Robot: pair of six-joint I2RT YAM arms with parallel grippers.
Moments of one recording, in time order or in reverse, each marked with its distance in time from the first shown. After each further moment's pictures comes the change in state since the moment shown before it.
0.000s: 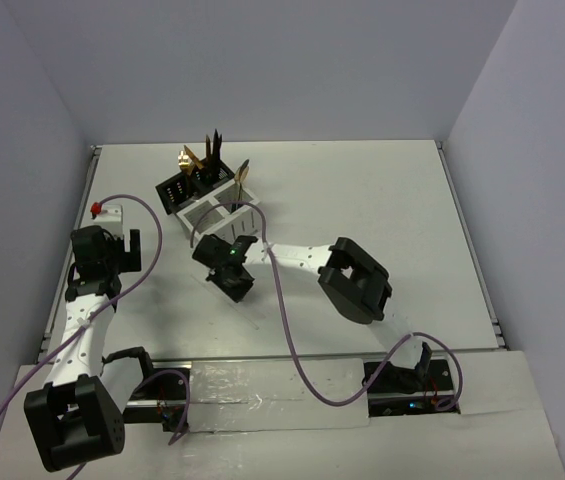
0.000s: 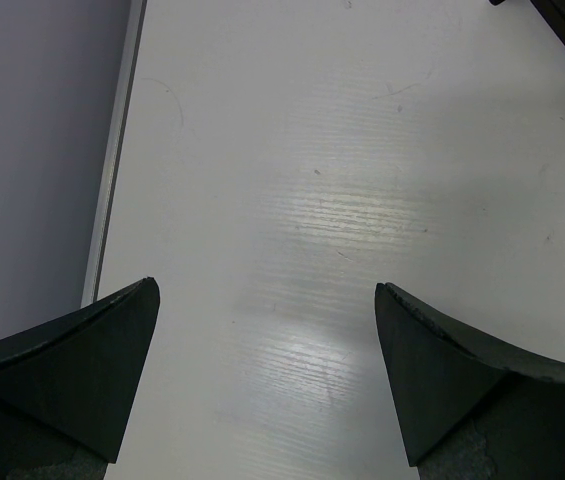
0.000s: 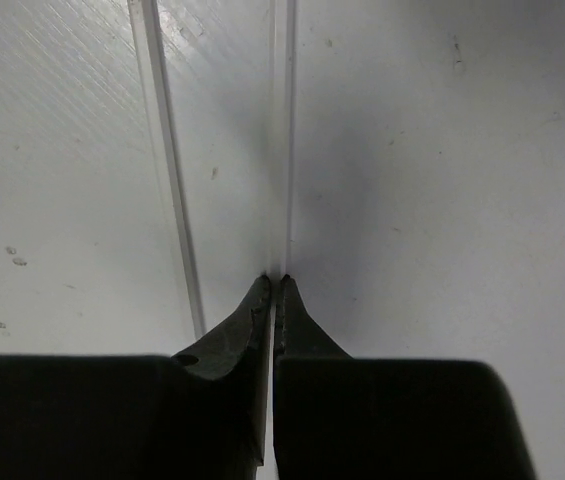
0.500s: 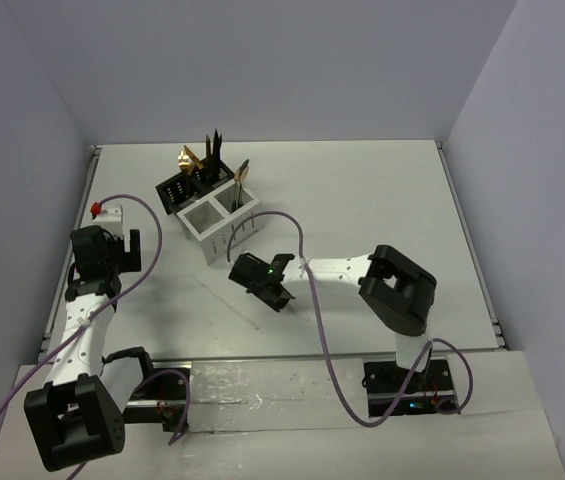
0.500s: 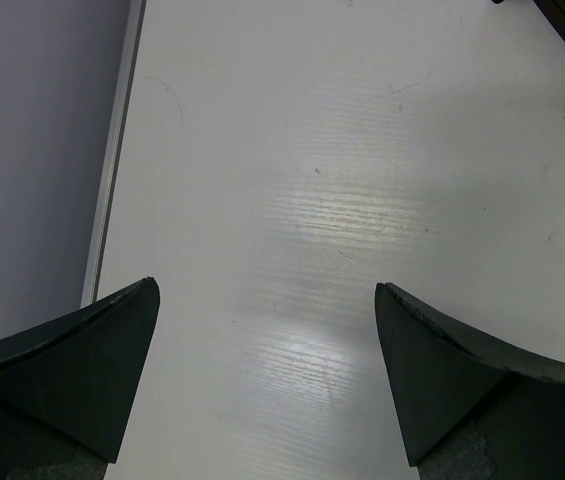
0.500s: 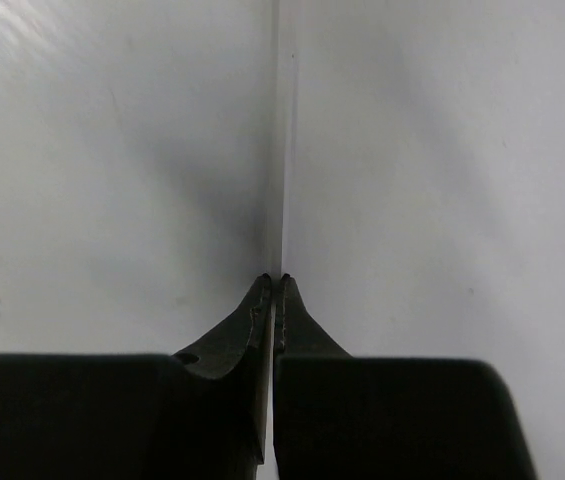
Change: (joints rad) left arm 0.002 0.003 0.000 0.000 0.000 0.000; right arm 0.013 -0.299 -0.459 0.126 0.238 -0.031
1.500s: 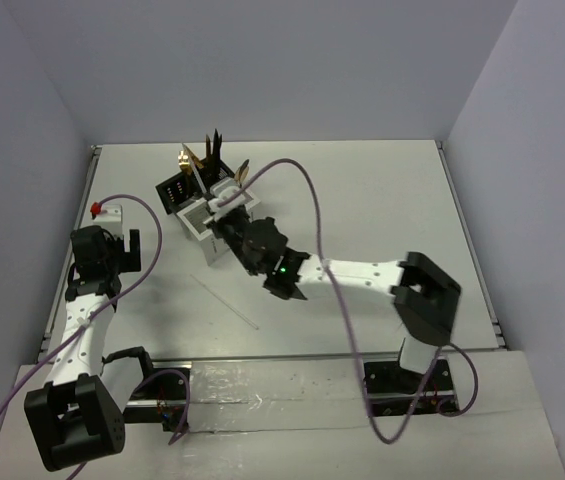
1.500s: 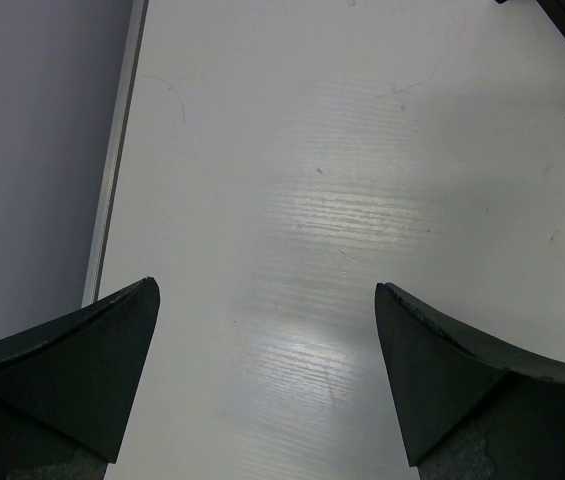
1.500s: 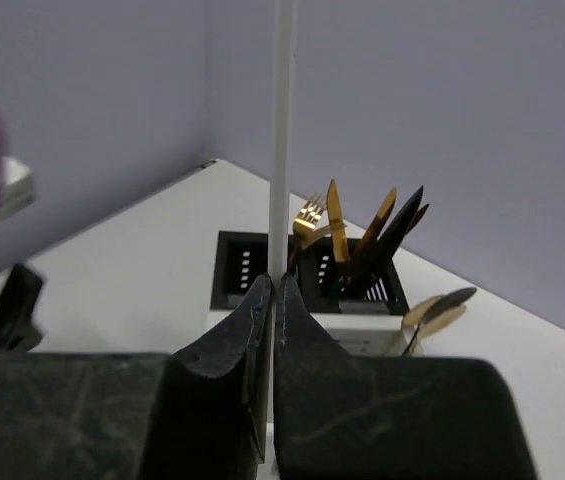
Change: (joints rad) left arm 0.000 0.000 -0.001 0.001 -0.003 0.000; right arm 0.039 -0.282 -0.093 1.312 0.191 -0.385
